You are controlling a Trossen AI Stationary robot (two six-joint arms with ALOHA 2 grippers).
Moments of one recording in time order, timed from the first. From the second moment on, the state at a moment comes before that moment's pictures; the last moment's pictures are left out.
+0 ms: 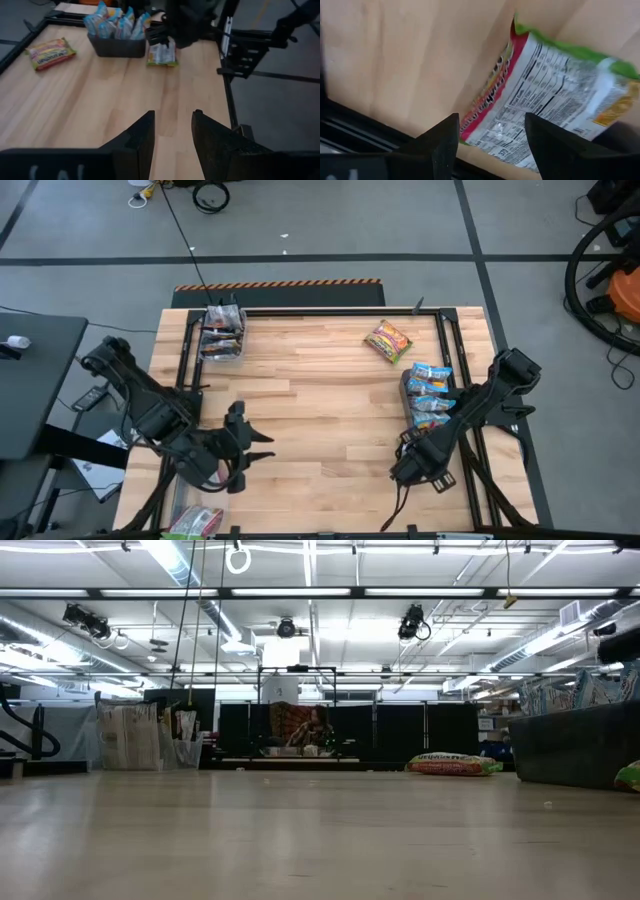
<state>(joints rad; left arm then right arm) -0.75 1.35 1.43 -0.76 -0.69 -0.59 0.70 1.67 1.06 -1.09 -0.23 0.23</state>
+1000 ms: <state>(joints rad) -0.48 1.62 1.20 -0.54 -0.32 -1.24 0.47 1.65 1.26 -0.90 0.19 0.17</state>
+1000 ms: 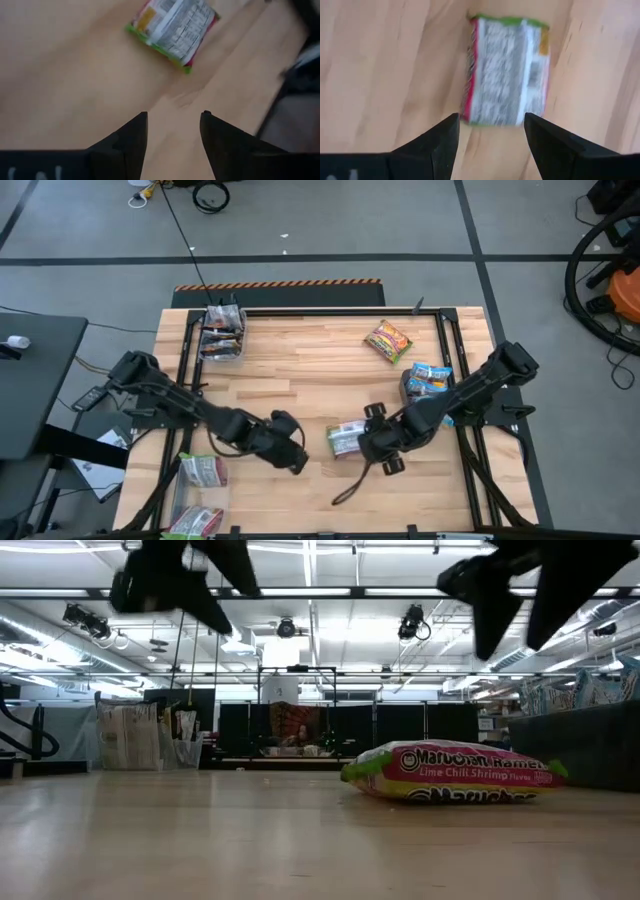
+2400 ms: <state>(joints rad) -0.29 2.06 0.99 0.55 -0.24 -1.76 0.59 1.59 1.26 -0.94 0.21 0.37</state>
